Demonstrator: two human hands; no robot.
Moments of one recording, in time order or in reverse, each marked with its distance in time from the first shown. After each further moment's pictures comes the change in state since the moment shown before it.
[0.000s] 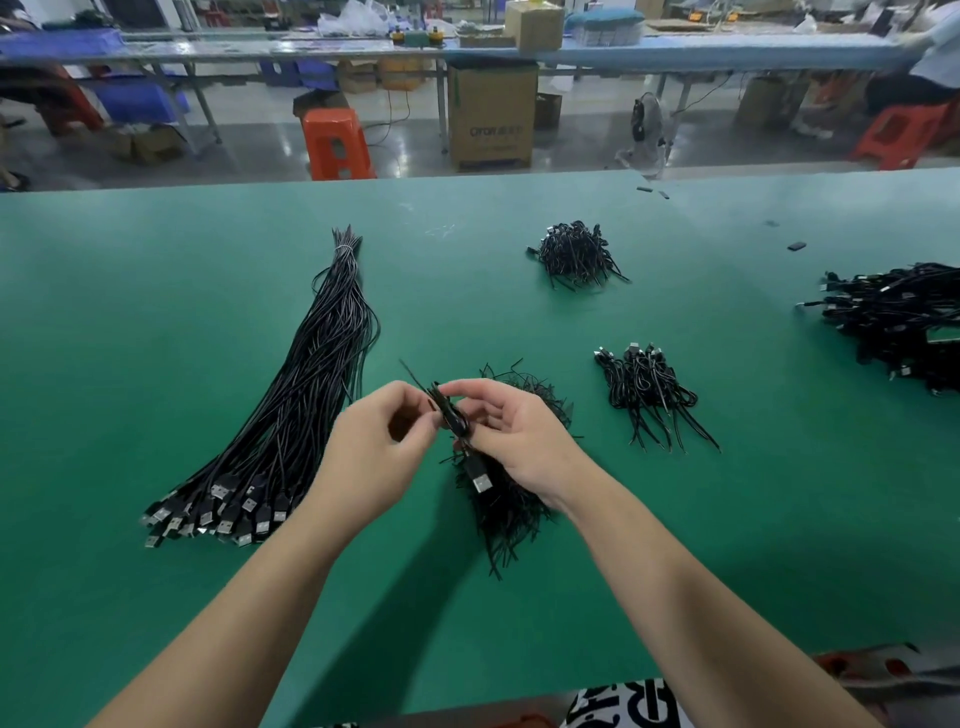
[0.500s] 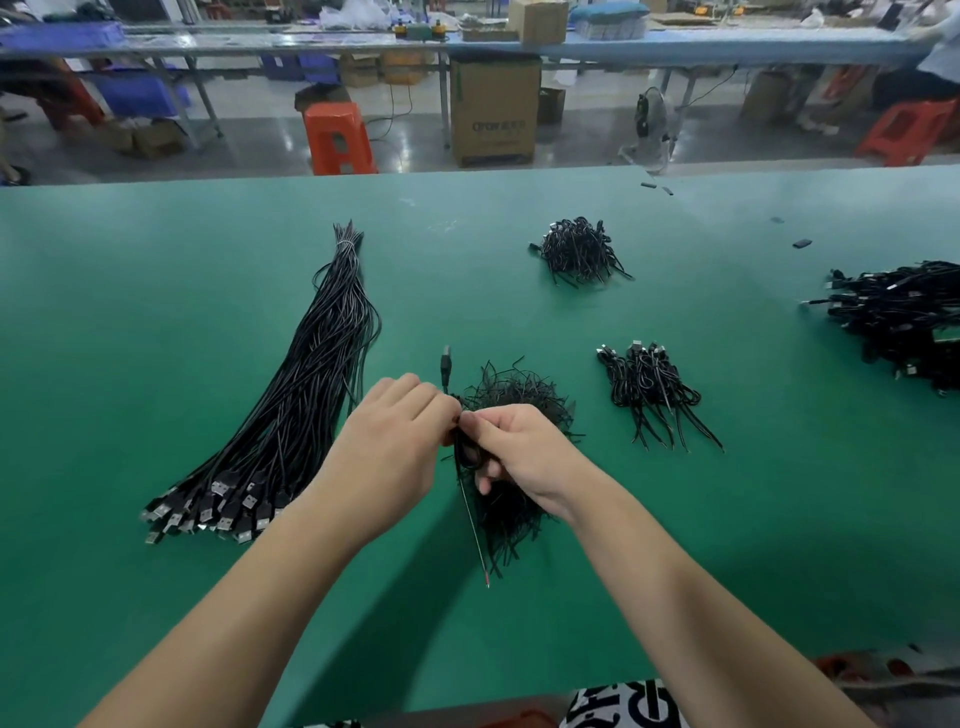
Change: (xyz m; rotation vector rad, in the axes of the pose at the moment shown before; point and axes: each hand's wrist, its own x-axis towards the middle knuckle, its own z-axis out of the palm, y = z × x) left_hand 0.007 -0.003 0.000 0.645 -0.003 0.712; right_hand -0.002 0.010 0.002 0.136 -0.059 0.171
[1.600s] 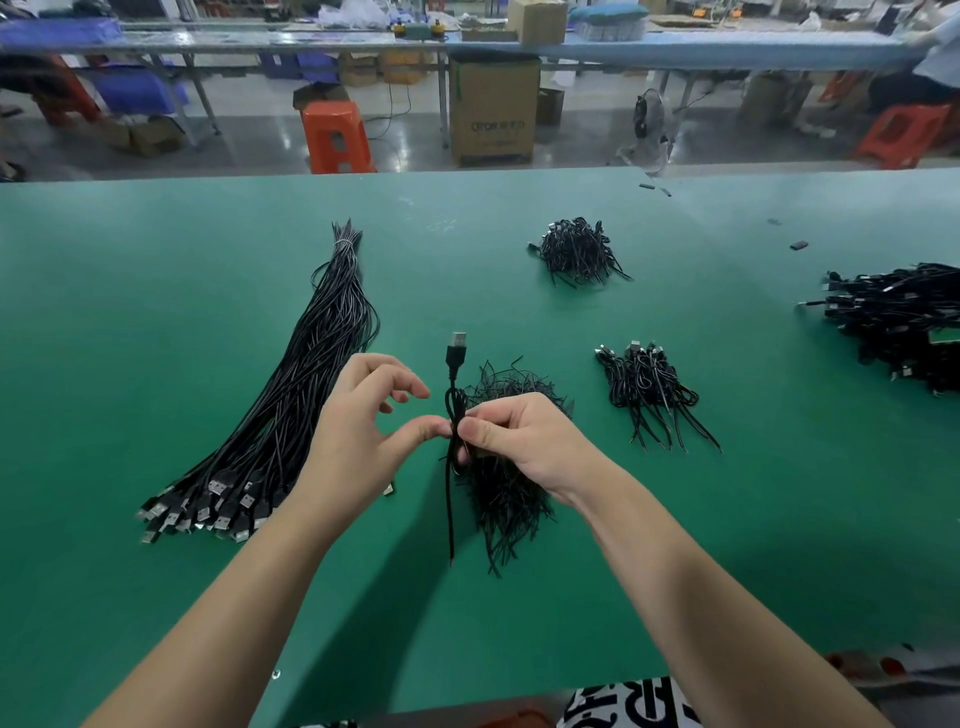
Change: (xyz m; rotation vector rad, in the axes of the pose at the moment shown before) left_hand -0.011 -0.015 0.003 -0.590 0.129 -0.470; right_hand -0.006 -0.015 -0.012 -0.101 -0.041 -0.077
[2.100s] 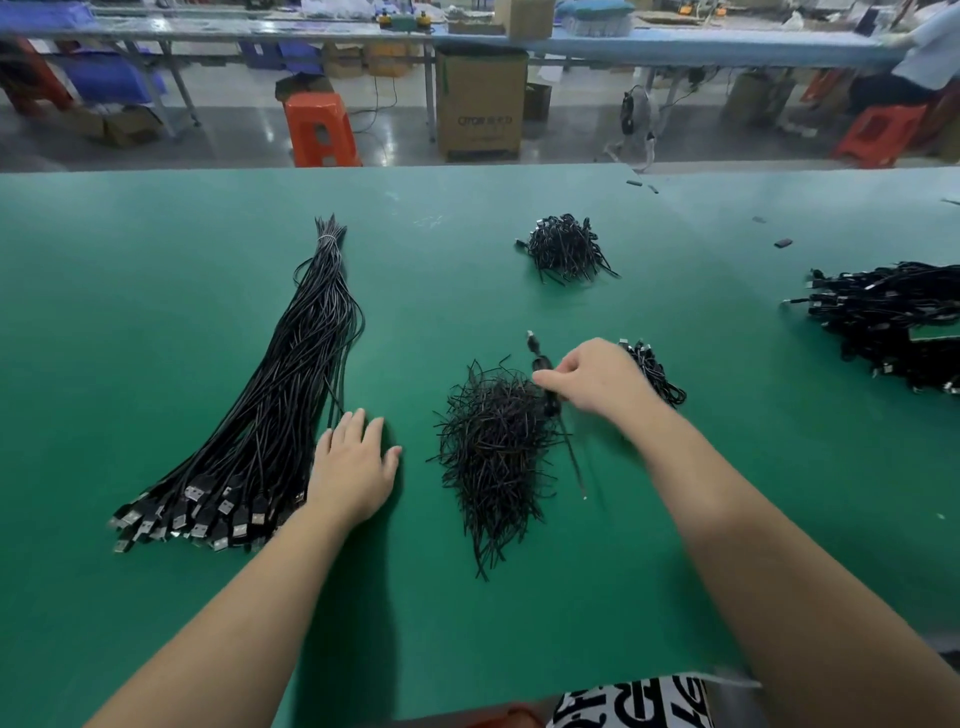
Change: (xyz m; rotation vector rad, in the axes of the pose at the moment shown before) left_hand -0.015 -0.138 0.072 0.768 -0.436 -0.359; right_hand 0.031 -0.017 -0.095 -1.072 0.391 0.428
